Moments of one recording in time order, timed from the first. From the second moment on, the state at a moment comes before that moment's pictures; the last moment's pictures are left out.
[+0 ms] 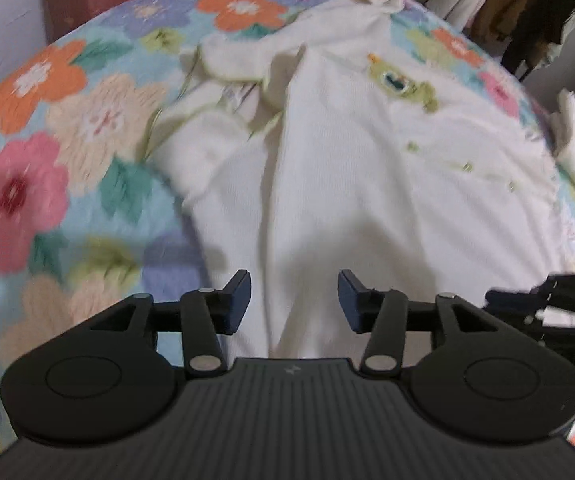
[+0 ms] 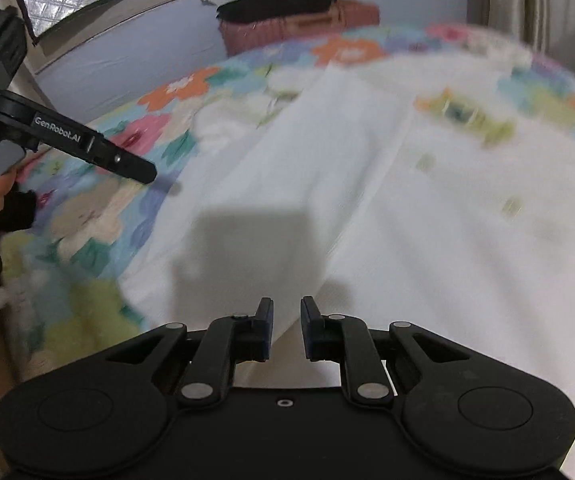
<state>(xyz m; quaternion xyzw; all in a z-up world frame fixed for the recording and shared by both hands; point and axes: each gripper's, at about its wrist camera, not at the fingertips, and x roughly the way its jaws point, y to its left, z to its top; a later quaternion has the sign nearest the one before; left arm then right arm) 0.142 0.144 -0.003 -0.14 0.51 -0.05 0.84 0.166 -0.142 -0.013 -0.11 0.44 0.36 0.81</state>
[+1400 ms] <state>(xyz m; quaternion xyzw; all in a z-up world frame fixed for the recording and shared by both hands) 0.415 0.155 -0.058 -0.16 0.39 -0.19 0.88 0.469 -0.101 -0.087 0.19 0.49 0.39 0.76</state>
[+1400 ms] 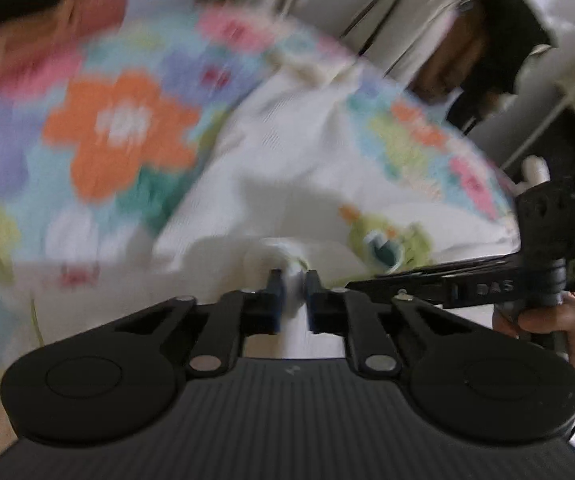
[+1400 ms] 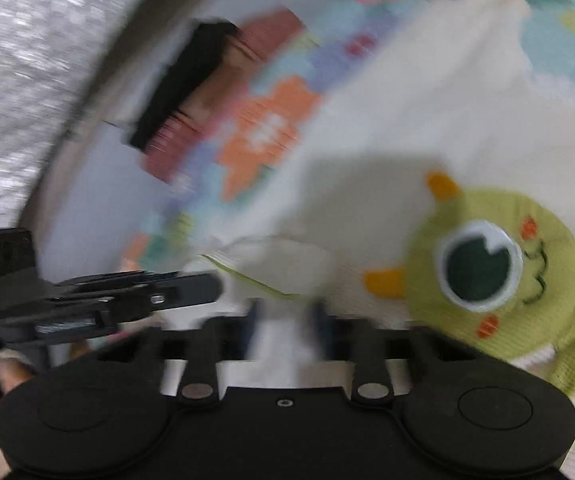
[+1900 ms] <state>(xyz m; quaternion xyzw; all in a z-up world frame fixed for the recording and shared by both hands) 0.422 0.110 -0.087 0.06 0.45 -0.11 0.88 0.450 -0.099 -0.088 0.01 0.48 0.33 0.81</state>
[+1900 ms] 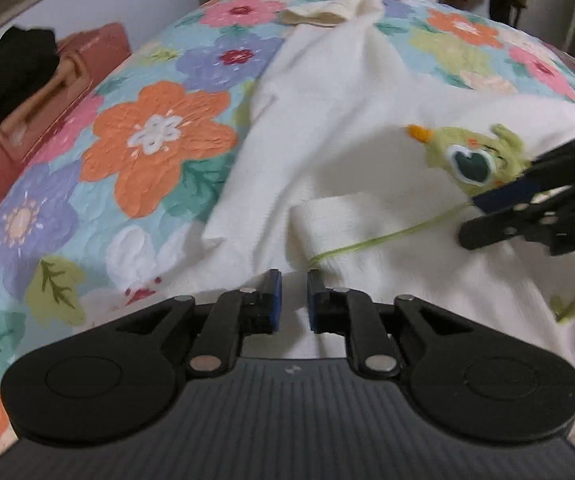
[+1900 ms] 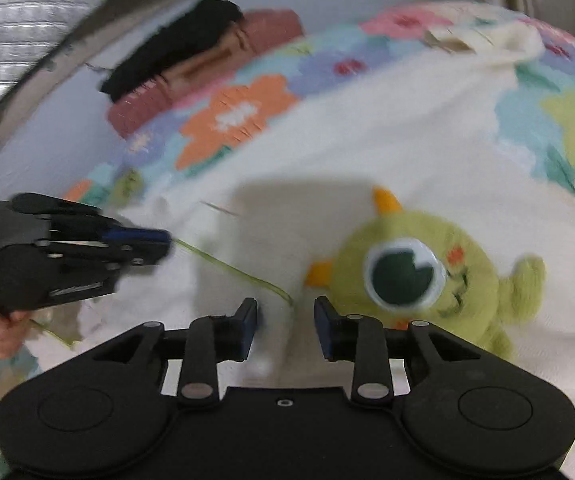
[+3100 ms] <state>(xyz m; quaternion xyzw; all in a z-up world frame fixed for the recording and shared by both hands) 0.649 0.097 -0.070 -0.06 0.52 -0.11 0.85 0.634 -0.226 -0.069 0.21 0.46 0.17 0.84</state>
